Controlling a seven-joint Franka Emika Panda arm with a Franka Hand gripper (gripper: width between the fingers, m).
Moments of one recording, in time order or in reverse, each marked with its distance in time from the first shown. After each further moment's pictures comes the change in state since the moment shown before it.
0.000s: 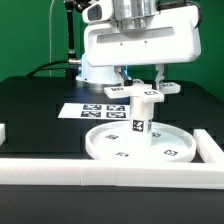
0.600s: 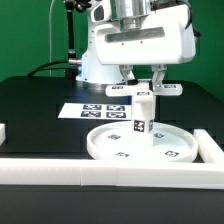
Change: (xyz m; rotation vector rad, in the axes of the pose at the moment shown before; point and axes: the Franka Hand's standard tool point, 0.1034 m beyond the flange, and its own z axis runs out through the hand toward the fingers) arm 0.000 -0.002 0.000 0.013 0.000 0.375
